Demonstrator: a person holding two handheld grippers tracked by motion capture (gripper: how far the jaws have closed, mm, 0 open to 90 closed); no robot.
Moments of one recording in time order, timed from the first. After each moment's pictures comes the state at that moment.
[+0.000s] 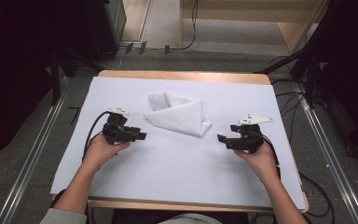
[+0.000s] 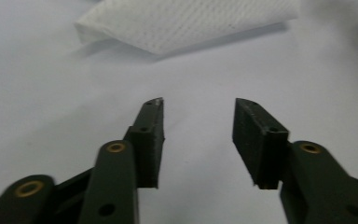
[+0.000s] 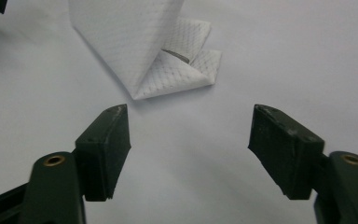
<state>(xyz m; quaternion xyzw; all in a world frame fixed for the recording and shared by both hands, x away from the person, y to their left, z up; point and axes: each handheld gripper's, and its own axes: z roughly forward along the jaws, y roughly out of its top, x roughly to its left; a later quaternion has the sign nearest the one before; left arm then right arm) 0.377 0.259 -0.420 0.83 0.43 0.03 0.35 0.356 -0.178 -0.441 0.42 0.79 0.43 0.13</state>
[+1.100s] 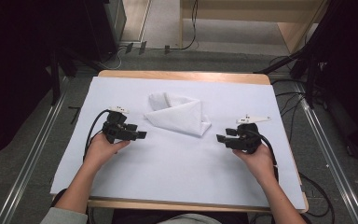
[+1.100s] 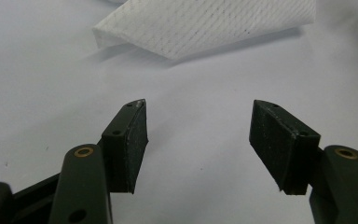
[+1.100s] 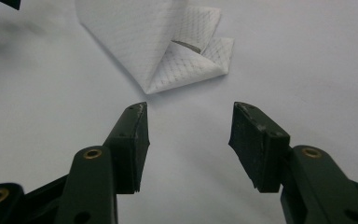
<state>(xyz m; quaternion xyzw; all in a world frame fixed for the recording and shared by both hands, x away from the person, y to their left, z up) 0.382 0.264 -0.423 0.83 0.43 0.03 0.35 0.356 -0.173 -0.440 0.44 0.79 0.42 0.09</state>
